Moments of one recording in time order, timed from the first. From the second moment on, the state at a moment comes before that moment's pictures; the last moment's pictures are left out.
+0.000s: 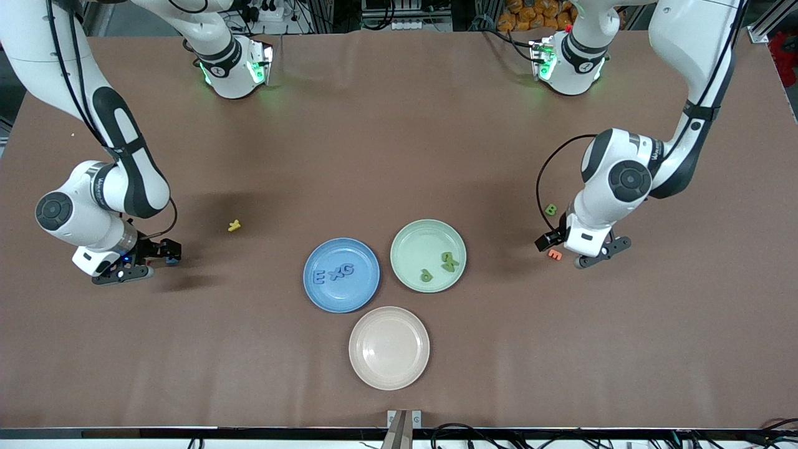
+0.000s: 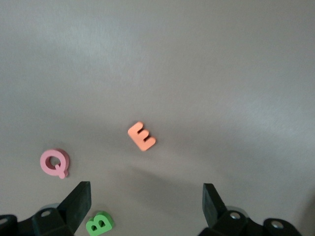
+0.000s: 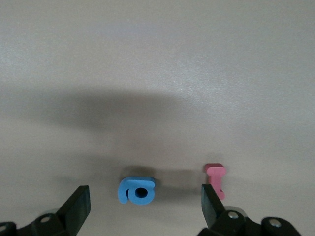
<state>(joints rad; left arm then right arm) 0.03 0.35 -0.29 -2.12 0.16 2.47 -0.78 -0.07 0.51 -0.11 -2.03 0.05 2.56 -0.40</state>
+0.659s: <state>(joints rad) 0.02 0.33 -0.31 -2.22 0.16 2.52 -0.46 -0.07 0.51 -0.10 -2.07 0.05 2.63 -0.40</state>
